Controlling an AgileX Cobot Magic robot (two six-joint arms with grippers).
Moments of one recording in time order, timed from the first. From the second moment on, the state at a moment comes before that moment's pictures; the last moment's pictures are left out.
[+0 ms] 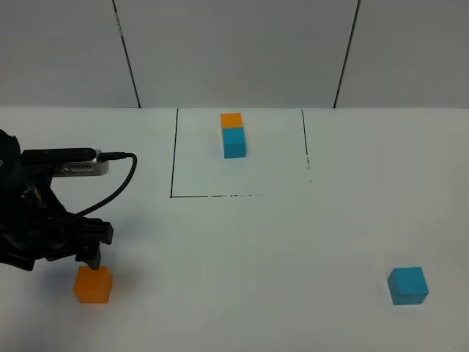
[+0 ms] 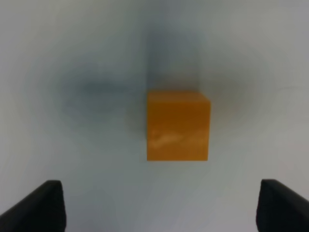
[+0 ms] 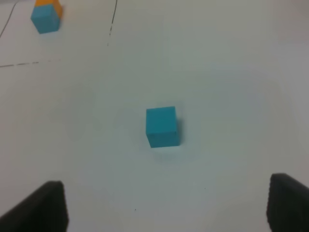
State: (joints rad) left arm -0.25 1.59 -0.96 0.04 0.81 -0.25; right arm 0.00 -0.01 -0.49 0.14 1.06 -0.10
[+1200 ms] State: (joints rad) left arm -0.25 1.68 -0.96 -0.01 0.73 -0.21; right arm 0.00 -0.01 -0.49 0.14 1.06 -0.10
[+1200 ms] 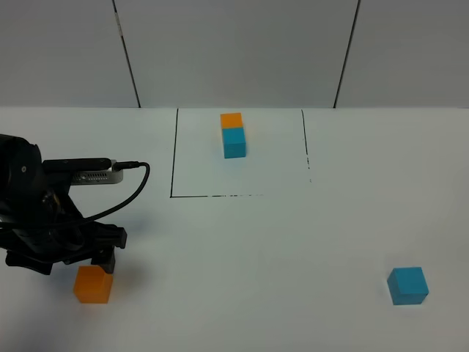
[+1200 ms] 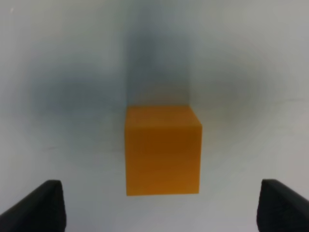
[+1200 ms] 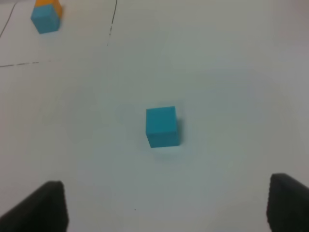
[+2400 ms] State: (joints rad) left arm -0.25 1.92 -0.96 -0.01 0.60 -0.24; right arm 0.00 -0.01 -0.49 0.14 1.06 -0.10
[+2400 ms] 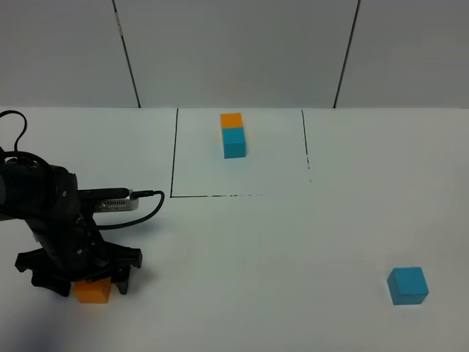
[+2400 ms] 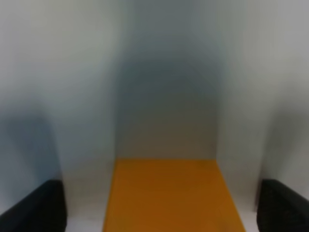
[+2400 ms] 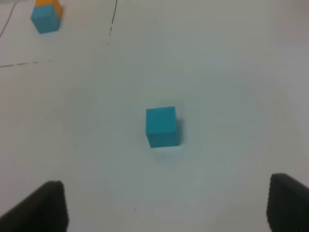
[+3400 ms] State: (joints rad) left arm -0.25 1.92 -0.96 -0.05 0.62 -0.23; right arm 0.00 -0.01 -0.49 0.14 1.06 -0.10
